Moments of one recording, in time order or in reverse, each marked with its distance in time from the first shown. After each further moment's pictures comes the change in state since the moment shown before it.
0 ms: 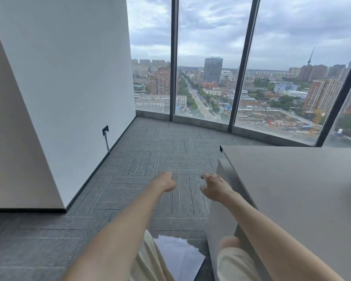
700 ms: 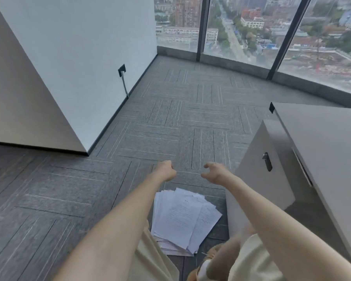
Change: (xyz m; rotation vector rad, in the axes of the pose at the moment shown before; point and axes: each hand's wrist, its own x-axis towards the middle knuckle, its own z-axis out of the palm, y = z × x) left_hand 0.090 -0.114 0.090 -0.119 -0.162 -0.246; right_hand 0.129 -0.011 0.135 0.091 -0.417 0.027
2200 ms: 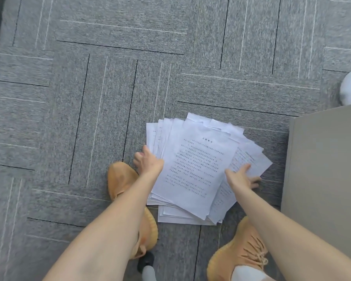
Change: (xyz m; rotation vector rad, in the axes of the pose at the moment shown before) left_hand 0.308 -0.259 0.358 -0.159 -0.077 -0.724; right_hand 0.304 0.195 0.423 0.360 -0.284 0.998
